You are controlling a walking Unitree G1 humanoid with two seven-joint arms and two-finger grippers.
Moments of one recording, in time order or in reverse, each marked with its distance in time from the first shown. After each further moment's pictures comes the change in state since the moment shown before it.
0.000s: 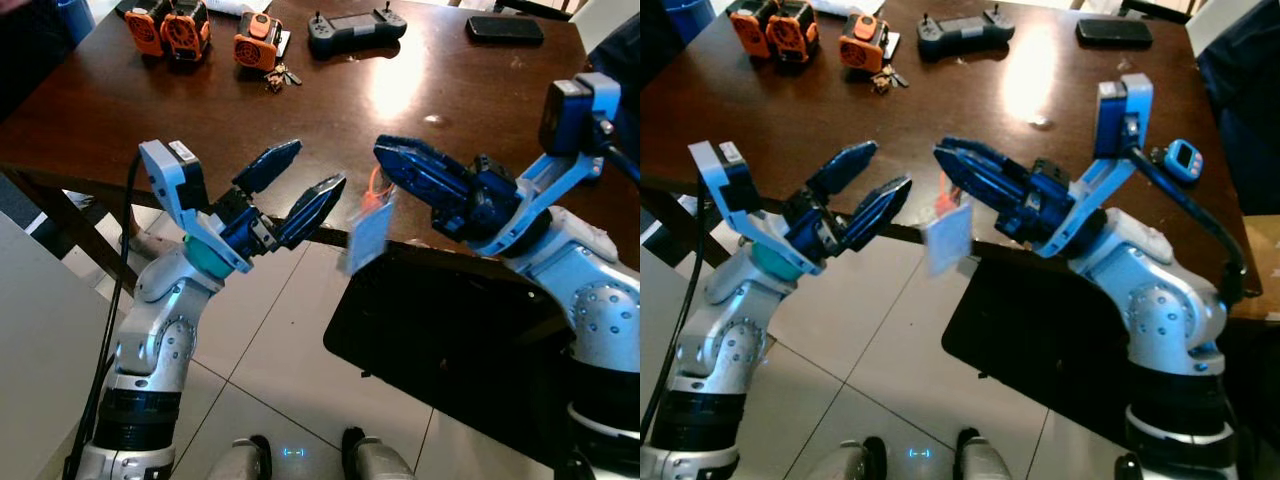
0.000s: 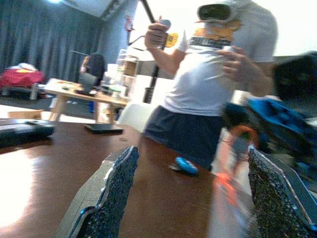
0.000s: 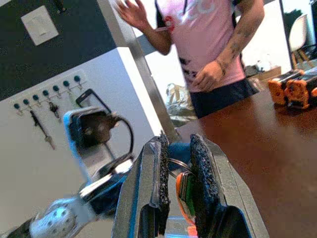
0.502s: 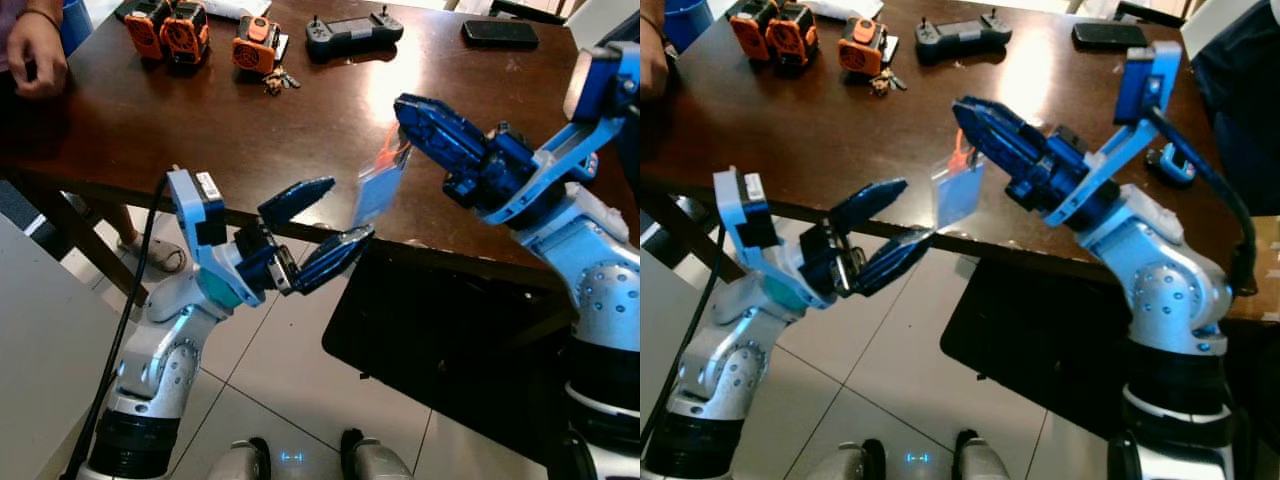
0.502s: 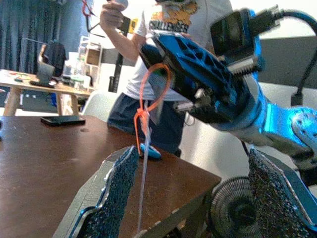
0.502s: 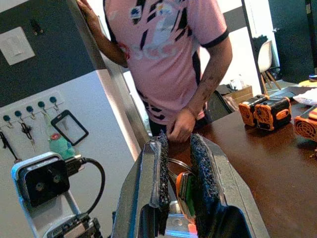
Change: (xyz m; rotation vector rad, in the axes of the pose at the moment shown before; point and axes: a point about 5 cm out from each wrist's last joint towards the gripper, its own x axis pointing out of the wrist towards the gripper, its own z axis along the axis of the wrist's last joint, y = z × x) left arm -0.001 -0.023 -0.012 -0.015 0.065 -0.127; right arm 0.007 -0.010 0.019 -0.039 -0.065 -0.084
